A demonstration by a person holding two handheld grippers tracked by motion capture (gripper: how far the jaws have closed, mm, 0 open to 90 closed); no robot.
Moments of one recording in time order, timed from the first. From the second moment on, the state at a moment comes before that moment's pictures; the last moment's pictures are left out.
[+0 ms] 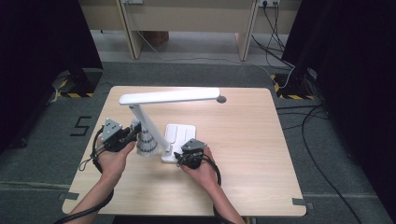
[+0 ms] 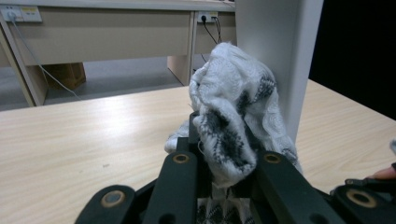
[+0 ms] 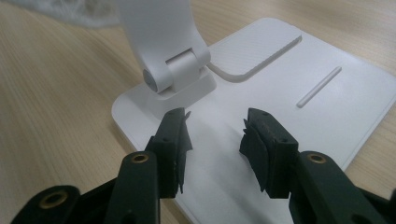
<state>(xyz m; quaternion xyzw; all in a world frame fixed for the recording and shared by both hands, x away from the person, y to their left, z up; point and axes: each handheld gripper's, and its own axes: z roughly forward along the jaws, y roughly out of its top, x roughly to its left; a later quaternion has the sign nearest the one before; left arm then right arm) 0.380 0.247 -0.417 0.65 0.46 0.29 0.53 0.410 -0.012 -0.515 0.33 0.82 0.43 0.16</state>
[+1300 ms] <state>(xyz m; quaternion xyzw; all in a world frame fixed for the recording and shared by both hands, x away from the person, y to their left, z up) 0.381 0.222 -0.476 0.69 0.47 0.25 0.49 0.410 -0.012 -0.515 0.33 0.82 0.43 0.17</state>
